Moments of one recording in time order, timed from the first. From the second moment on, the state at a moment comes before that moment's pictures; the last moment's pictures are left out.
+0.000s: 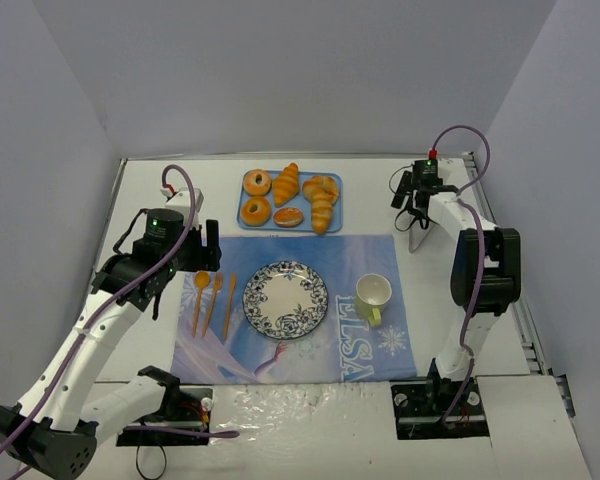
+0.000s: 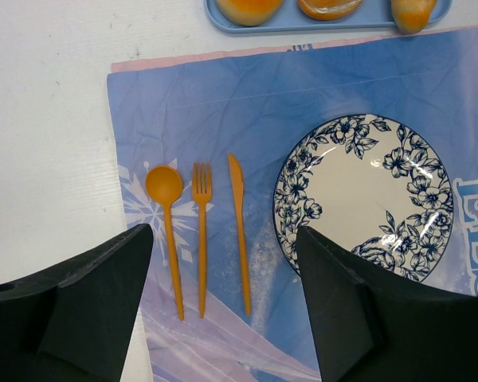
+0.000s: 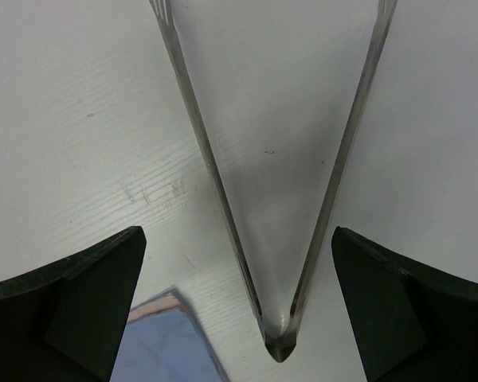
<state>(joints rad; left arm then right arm) -0.38 0.98 1.09 -0.77 -0.10 -0.23 0.03 1.91 1.36 -0.32 0.31 0.39</state>
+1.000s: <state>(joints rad) -0.38 0.99 1.09 -0.77 -0.10 -0.23 -0.06 2.03 1.32 -0.24 0.23 0.34</state>
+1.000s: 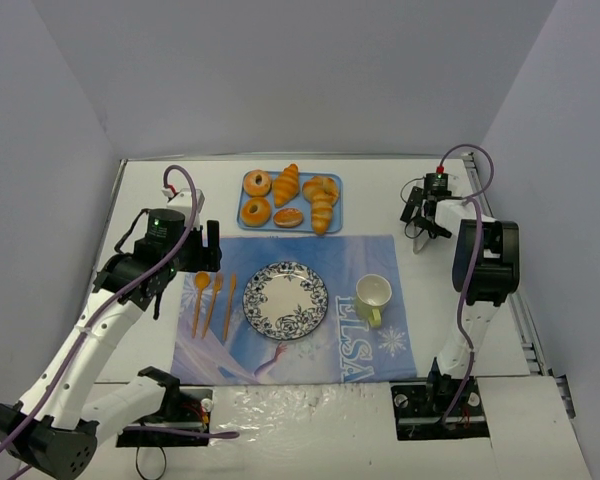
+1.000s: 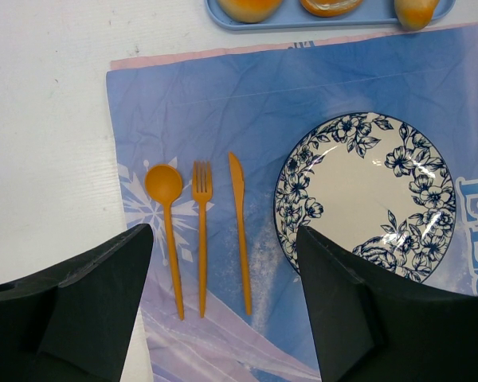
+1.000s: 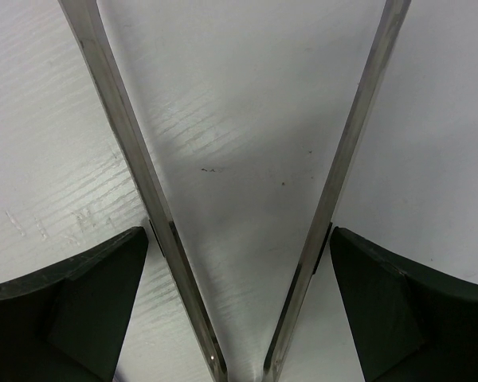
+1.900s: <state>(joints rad) -0.38 0.99 1.09 -0.77 -0.10 -0.23 -0.02 1.85 1.27 -0.30 0.18 0.35</state>
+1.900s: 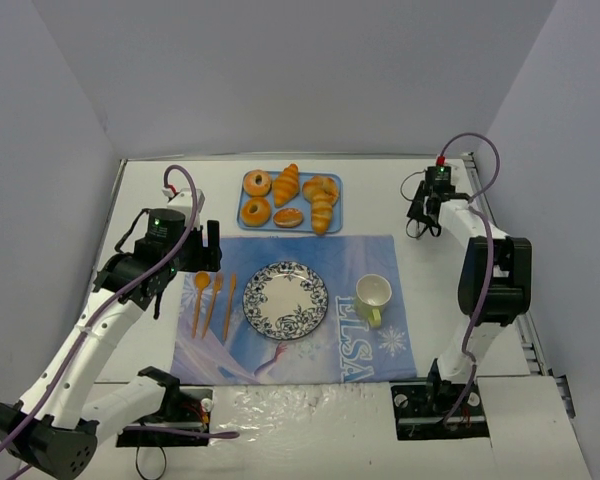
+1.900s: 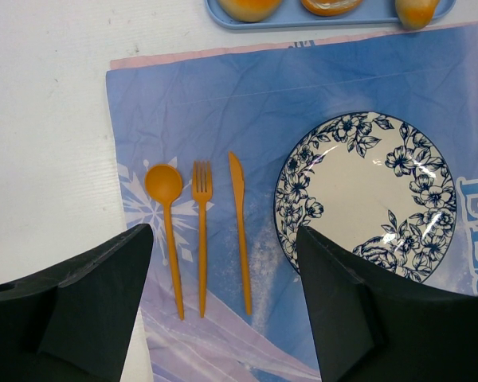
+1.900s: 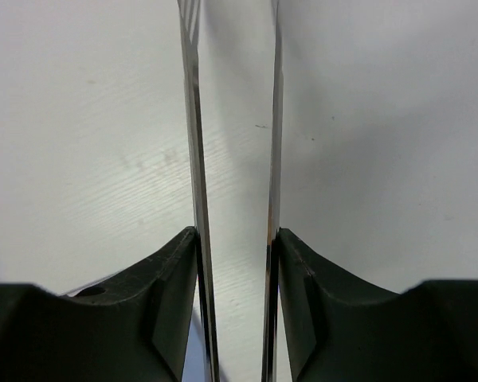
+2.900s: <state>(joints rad) -0.38 0.99 1.09 -0.77 -0.10 -0.23 0.48 1.50 1.35 -0.47 0.19 0.35</state>
